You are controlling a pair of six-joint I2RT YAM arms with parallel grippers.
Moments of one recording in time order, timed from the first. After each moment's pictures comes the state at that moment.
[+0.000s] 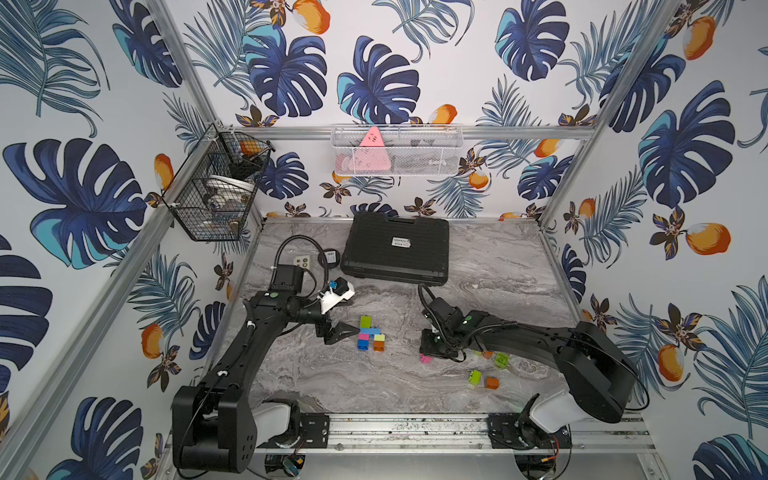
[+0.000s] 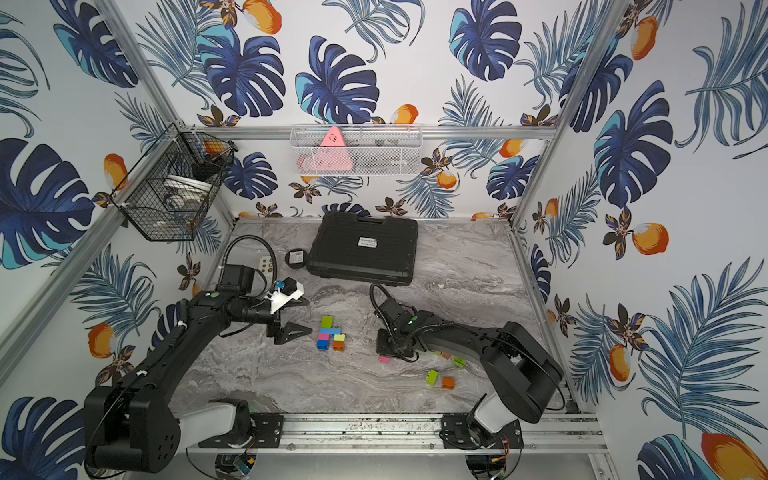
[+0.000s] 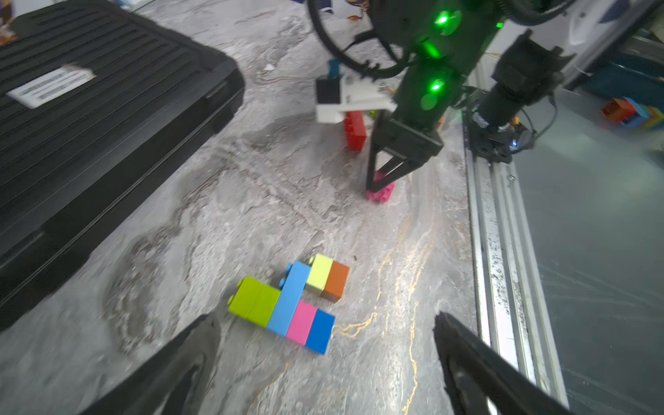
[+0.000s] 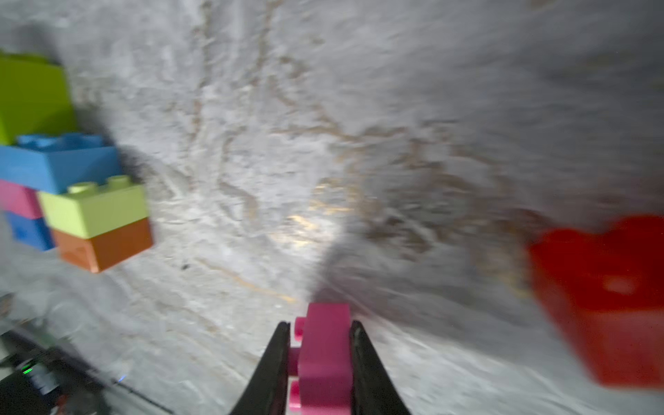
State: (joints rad) left arm -0.04 1.22 0.86 -0.80 1.00 0.94; right arm 0.84 1.57 0.83 -0.41 -0.15 0.88
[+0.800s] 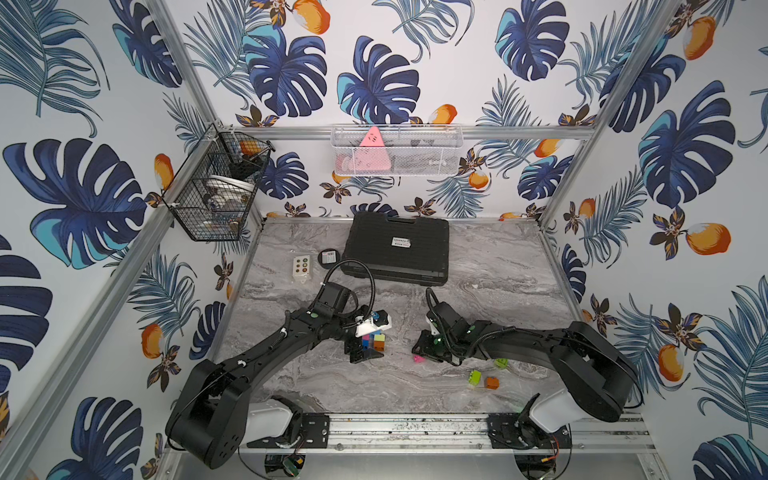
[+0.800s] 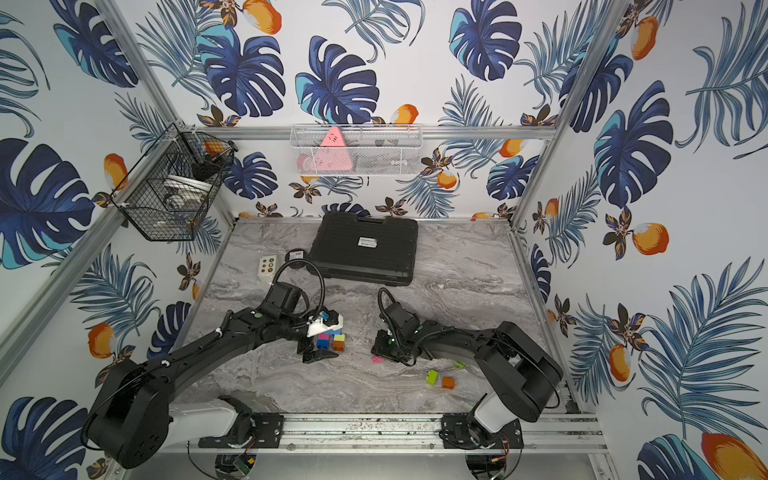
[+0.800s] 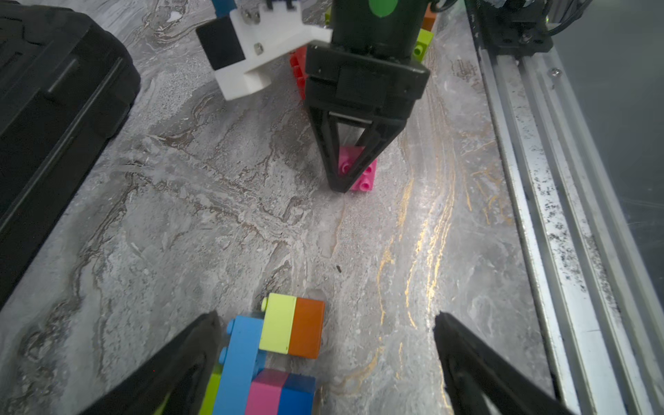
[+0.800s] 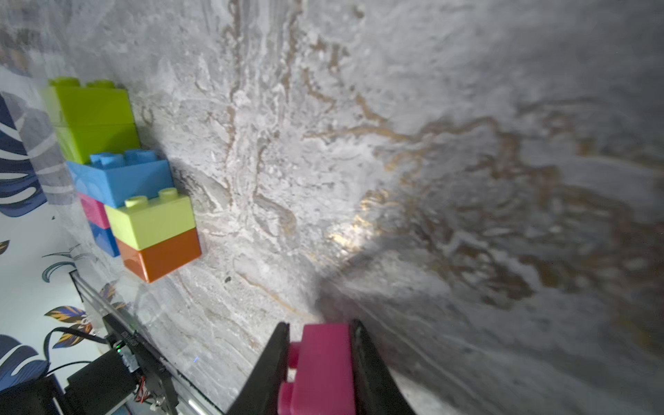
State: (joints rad) left arm -0.39 1.27 0.69 -0.43 0.67 0.84; right arm 0.80 1.54 0.67 -0.19 -0.22 0.97
